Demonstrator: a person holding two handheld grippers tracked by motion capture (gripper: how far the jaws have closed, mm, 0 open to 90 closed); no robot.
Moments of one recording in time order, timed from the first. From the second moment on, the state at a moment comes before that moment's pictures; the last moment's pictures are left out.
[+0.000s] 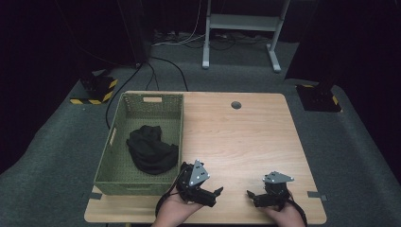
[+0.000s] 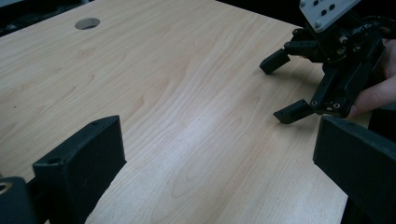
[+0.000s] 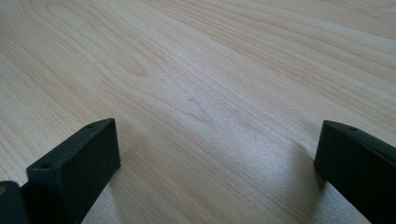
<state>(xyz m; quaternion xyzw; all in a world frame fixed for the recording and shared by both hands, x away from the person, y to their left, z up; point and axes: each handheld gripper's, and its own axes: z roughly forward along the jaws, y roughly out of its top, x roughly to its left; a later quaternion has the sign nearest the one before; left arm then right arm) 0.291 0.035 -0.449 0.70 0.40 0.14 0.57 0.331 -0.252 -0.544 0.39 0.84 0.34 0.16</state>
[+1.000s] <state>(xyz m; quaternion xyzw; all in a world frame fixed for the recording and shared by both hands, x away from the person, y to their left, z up) 0.298 0.081 -0.434 0.66 0.44 0.18 0.58 0.331 -0.252 -0.544 0.39 0.84 0.34 0.16</state>
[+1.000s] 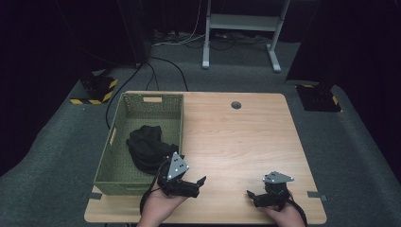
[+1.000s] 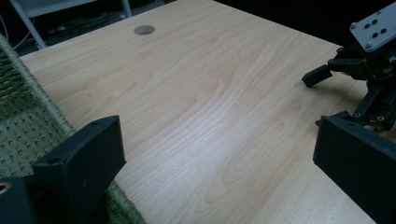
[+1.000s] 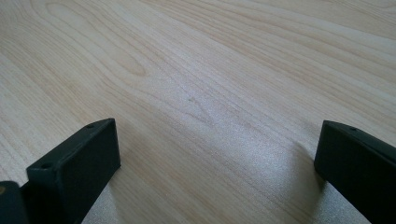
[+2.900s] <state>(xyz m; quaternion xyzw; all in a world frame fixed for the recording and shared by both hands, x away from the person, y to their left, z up) 0.304 0.149 -0.427 0.59 0.51 0.22 0.58 0.331 -0.252 -0.544 0.39 0.84 0.34 0.16</state>
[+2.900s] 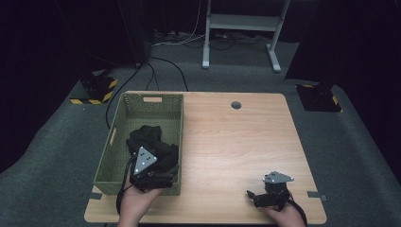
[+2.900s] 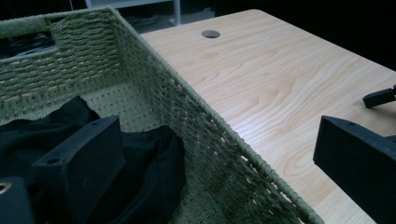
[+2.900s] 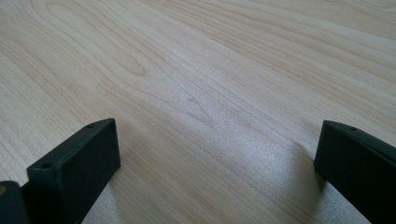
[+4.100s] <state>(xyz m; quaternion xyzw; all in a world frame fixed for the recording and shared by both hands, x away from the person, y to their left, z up) 0.332 0.175 -0.417 0.59 0.57 0.23 0.53 0.332 -0.254 -0.544 0.40 0.83 0.35 0.16</state>
